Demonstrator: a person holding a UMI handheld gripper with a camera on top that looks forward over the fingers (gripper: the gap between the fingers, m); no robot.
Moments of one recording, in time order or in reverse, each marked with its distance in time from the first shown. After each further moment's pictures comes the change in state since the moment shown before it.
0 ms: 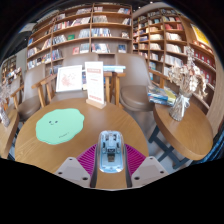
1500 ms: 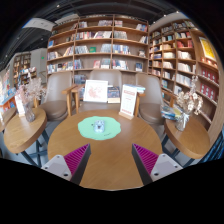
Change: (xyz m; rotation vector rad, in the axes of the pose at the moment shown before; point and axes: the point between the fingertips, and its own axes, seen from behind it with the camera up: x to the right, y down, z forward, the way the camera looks) arm -0.132 0.002 -0.174 0.154 -0.107 -0.100
